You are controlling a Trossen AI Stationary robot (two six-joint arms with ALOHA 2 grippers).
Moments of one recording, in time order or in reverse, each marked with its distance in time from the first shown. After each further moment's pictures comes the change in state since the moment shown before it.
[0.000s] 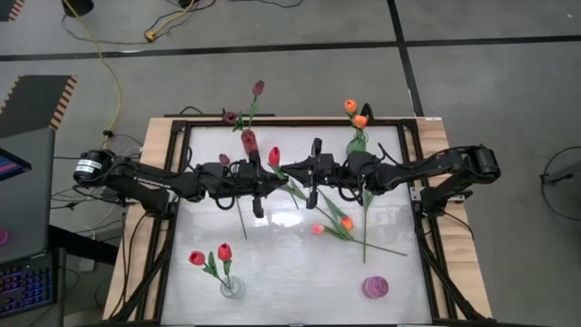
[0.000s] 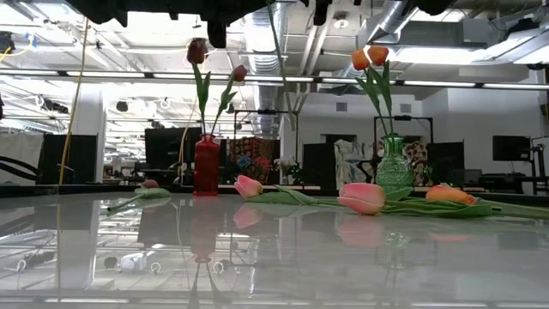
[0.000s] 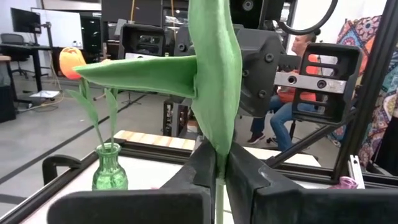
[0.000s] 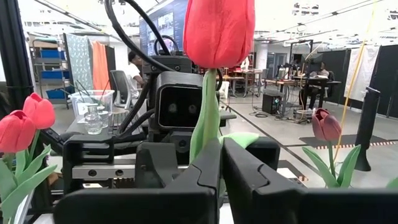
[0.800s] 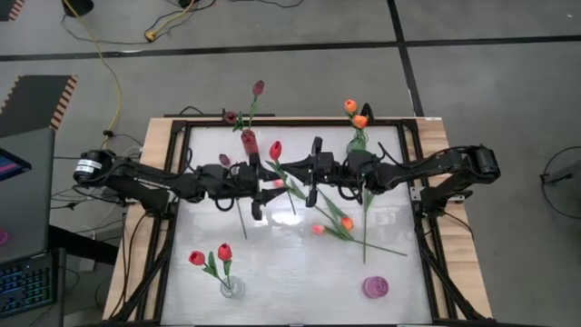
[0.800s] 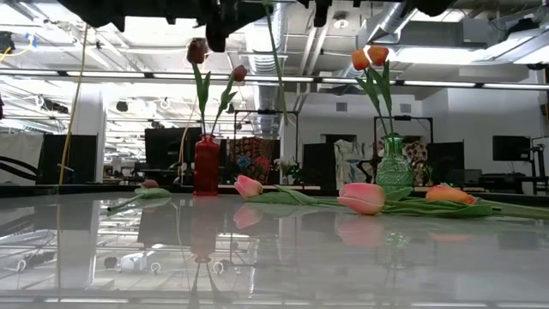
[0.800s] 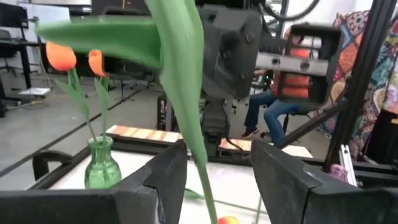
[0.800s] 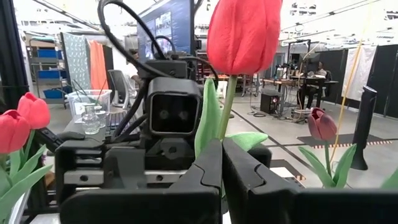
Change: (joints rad) left arm -0.001 0.000 -0.025 0.009 0.029 0.000; right arm -0.004 0.000 0.000 0.000 0.000 0.000
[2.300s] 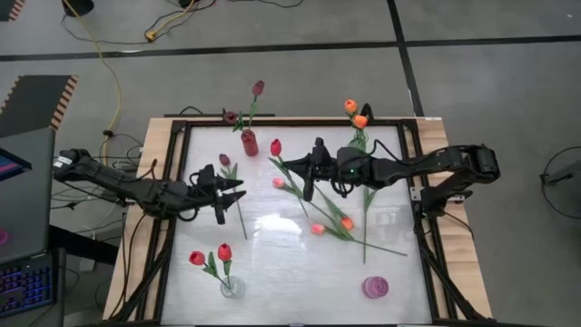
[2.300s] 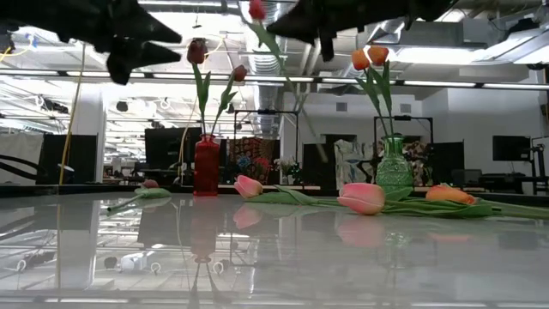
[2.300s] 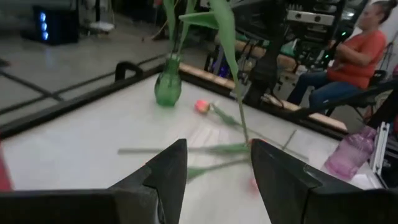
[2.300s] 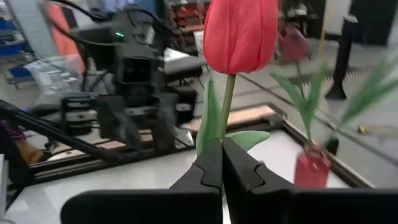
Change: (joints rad) left arm -0.229 -0.562 -0.319 -0.477 -0.448 -0.273; right arm -0.053 -0.001 0.000 -0.253 0.054 0.171
